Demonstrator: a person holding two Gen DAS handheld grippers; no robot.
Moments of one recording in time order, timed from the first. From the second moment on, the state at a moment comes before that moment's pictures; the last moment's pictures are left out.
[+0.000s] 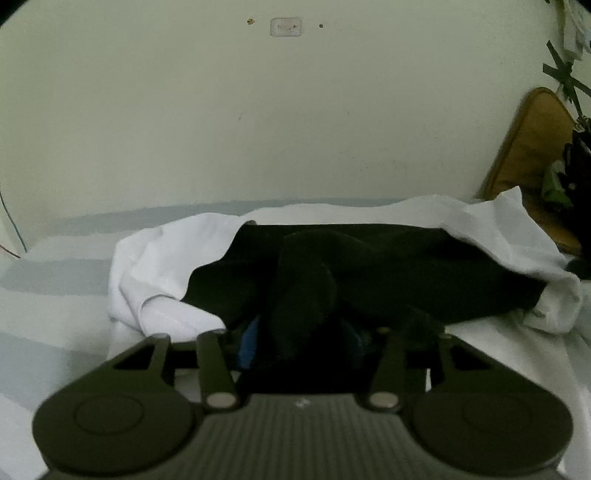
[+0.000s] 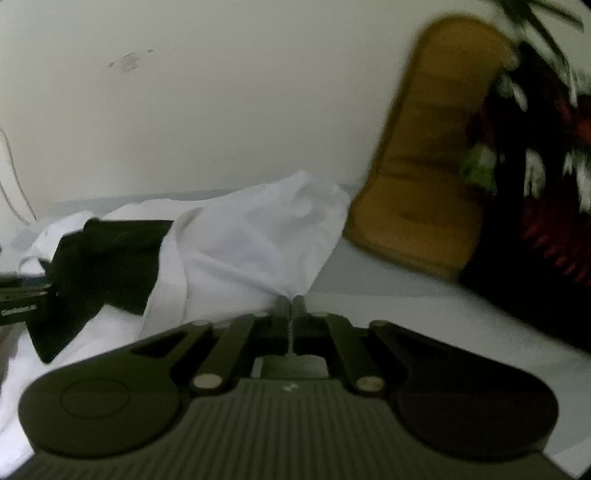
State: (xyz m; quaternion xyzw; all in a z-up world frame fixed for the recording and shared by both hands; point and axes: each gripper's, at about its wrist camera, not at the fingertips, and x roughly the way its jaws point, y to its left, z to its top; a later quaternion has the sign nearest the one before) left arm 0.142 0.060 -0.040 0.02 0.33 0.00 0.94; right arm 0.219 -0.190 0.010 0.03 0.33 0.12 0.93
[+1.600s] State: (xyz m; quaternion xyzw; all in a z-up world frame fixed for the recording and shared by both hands) left arm -0.218 0.162 -0.025 -0.03 0.40 0.03 0.92; right arm -0.044 -0.255 -0.008 0.02 0.32 0.29 0.90
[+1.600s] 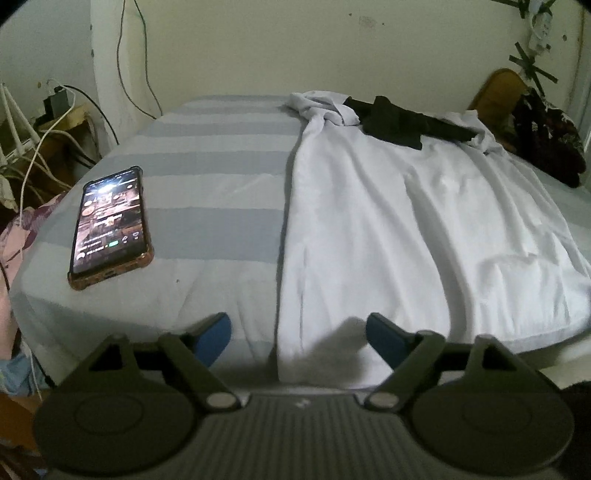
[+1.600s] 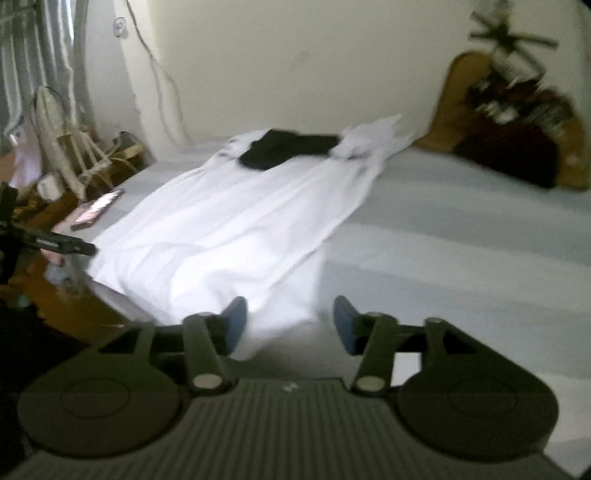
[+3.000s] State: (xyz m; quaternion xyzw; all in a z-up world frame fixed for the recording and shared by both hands) left arm 0.002 0.184 -0.012 -0.08 0.43 0.05 0.90; right arm 0.098 -0.251 -0.010 0.08 0.34 0.23 0.91
